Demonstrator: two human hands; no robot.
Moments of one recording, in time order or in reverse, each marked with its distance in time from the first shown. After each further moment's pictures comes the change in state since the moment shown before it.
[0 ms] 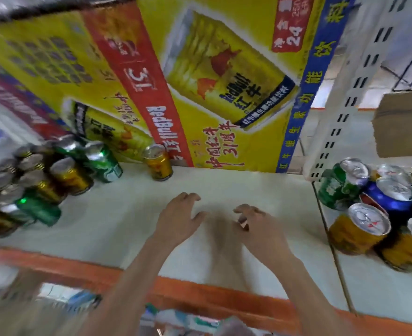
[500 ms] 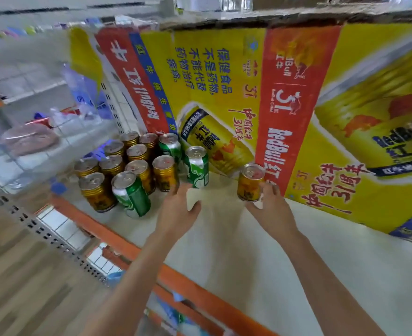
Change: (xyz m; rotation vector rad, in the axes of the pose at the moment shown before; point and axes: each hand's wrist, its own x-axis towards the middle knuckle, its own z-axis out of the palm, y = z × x) left_hand -0.015 -0.173 -0.081 -0.174 0.402 -0.338; right_hand 0.132 -0.145 0.071 0.063 0.029 -0.156
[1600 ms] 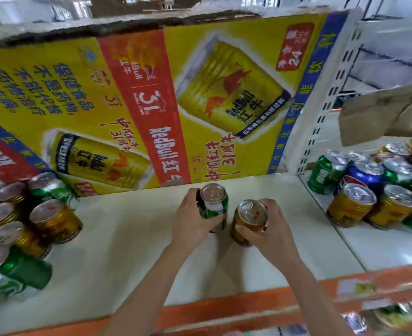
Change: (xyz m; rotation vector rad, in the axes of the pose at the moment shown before) left_hand -0.034 0.125 0.096 -0.346 -0.396 0.389; right_hand -0.158 0.060 -0.054 0.263 0.460 0.424
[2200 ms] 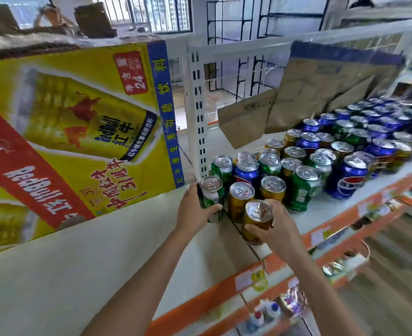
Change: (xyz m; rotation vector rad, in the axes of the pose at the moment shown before) left_hand 0.024 0.145 0.168 -0.121 -0.254 0.177; right_hand -0.013 0.115 -0.177 -0.156 0.205 0.233
